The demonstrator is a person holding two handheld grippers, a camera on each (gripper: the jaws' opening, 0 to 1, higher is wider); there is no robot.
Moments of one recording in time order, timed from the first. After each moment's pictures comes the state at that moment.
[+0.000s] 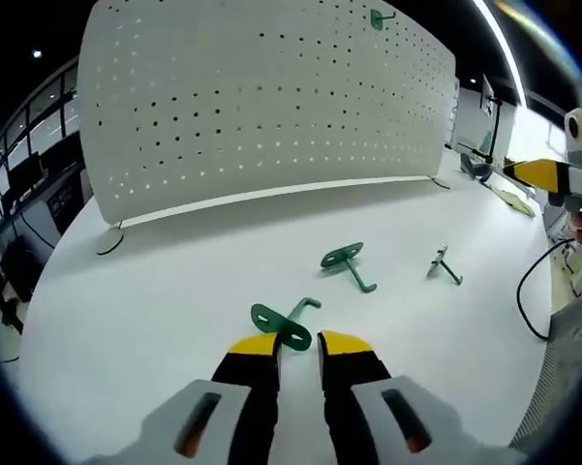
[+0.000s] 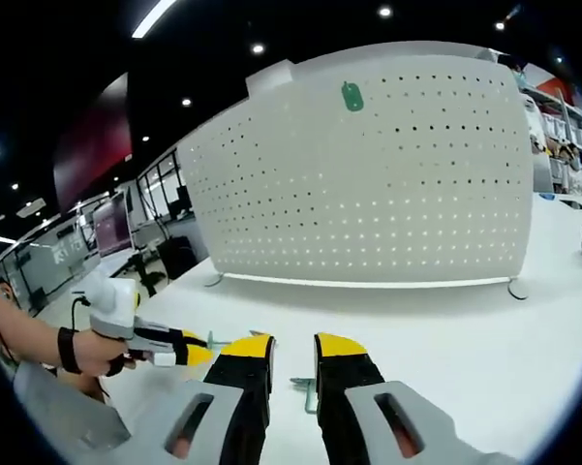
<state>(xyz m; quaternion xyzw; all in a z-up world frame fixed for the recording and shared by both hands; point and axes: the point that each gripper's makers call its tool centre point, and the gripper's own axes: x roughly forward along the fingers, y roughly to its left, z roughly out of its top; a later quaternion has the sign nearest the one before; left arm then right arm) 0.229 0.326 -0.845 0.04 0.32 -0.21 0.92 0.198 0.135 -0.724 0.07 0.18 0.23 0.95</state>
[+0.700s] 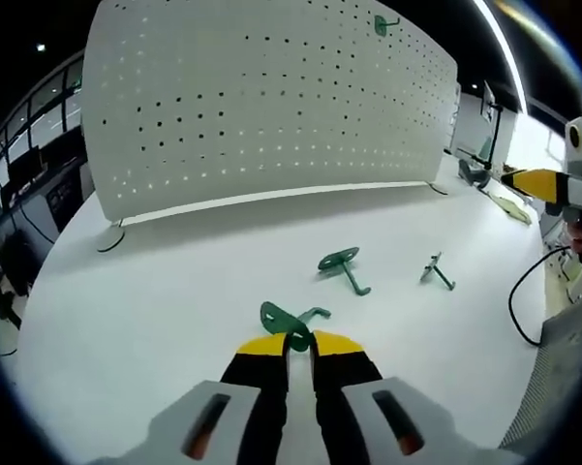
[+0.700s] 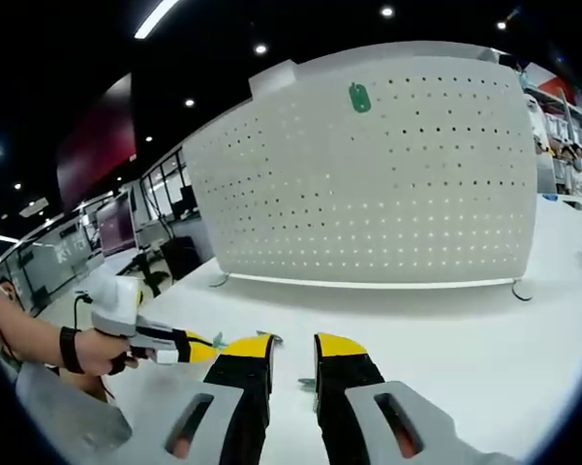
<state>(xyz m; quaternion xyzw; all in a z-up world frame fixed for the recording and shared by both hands) 0.222 0.326 -0.835 0.02 0.32 -0.22 0.92 0.195 0.143 -0.722 0.07 0.18 0.24 0.95</state>
